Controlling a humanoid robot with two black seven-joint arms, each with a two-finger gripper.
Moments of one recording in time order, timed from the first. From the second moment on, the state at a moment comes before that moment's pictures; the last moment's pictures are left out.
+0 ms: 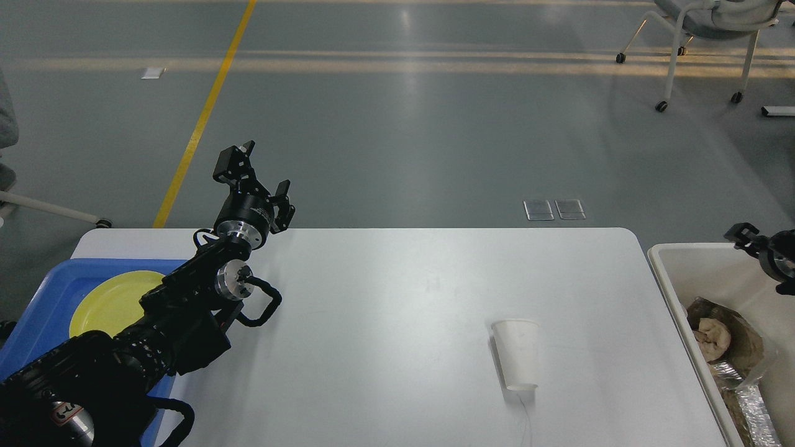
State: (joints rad) left arm -0.87 -0.03 -0.69 -0.24 0.03 -0.19 -0.46; right arm 1.25 -0.60 -0.78 0.59 -0.13 0.24 -0.28
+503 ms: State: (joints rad) left arm -0.87 -0.03 -0.69 -0.24 0.03 -0.19 -0.46; right arm 1.87 -0.59 -0.77 1.21 -0.13 0.57 -0.28
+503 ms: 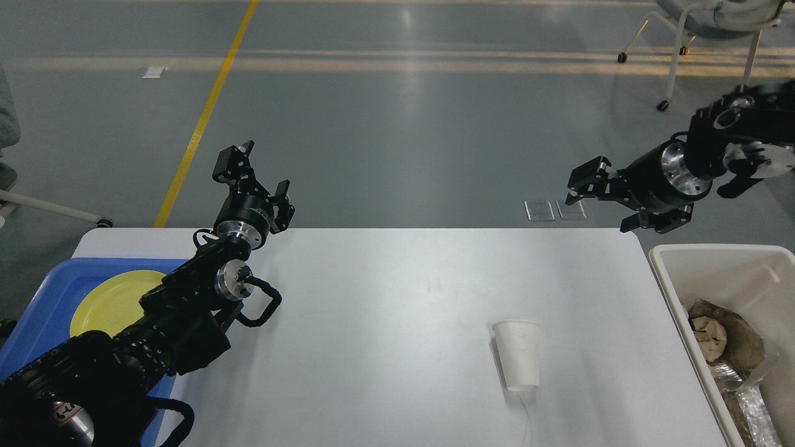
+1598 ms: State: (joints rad) left arm -0.87 -0.03 -0.69 -0.24 0.03 -0.19 -0.46; right arm 1.67 -0.54 -0.58 1.37 -0.40 0.69 -0.27
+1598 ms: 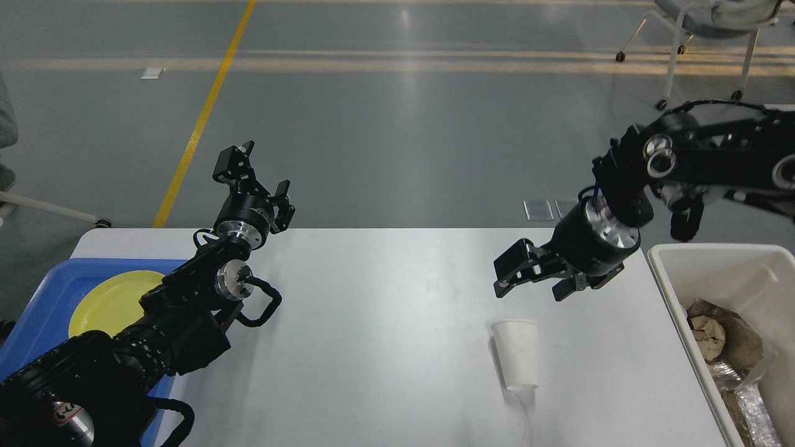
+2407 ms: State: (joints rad) left arm -0.87 -0.03 -0.69 -0.24 0.03 -0.19 -0.46; right arm 1.20 -0.39 -0.52 1.13 -0.56 0.44 -0.27
